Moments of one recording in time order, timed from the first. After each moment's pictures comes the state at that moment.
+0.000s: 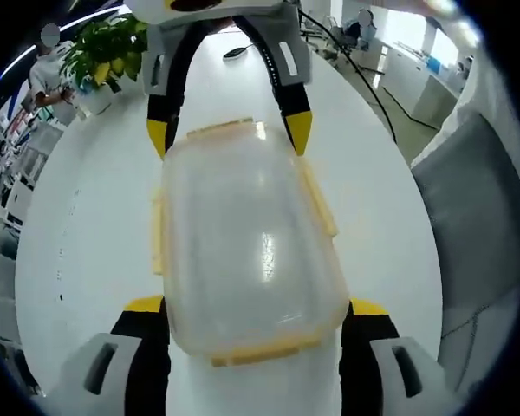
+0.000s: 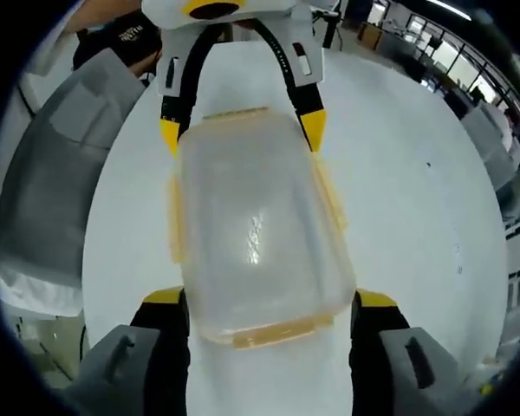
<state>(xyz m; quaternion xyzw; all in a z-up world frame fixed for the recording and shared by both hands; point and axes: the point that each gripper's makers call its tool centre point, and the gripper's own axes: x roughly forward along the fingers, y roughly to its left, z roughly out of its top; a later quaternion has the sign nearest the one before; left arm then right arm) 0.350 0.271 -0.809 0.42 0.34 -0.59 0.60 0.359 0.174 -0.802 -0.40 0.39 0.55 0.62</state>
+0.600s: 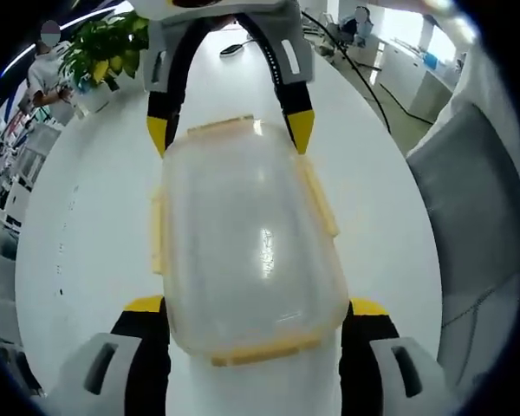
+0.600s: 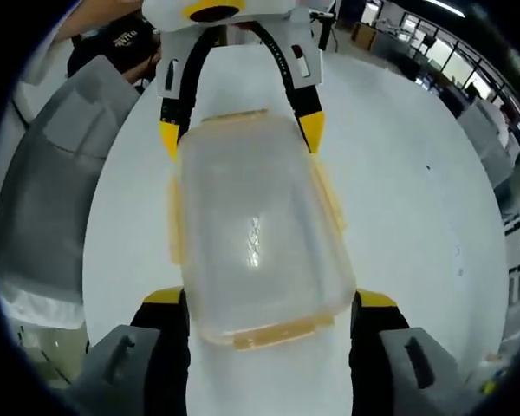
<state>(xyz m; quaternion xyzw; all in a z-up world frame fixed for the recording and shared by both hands) 0.349 0.289 -0.808 0.43 0.35 -0.59 0.59 0.358 0.193 -0.803 -0.39 0.39 0.55 0.63</state>
